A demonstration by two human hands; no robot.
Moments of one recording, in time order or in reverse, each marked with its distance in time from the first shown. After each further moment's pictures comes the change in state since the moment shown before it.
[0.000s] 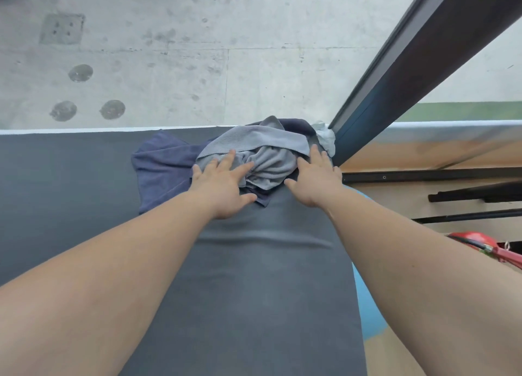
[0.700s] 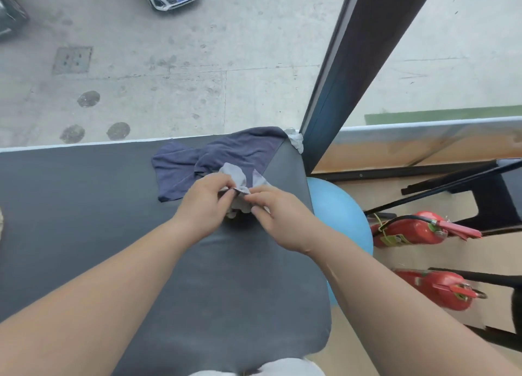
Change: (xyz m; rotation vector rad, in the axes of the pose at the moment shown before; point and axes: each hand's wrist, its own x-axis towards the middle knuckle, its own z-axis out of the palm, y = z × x) left_hand -0.183 0.050 -0.043 -0.590 0.374 0.119; right_hand -0.250 -0.011 -0.046 0.479 0.142 -0.599
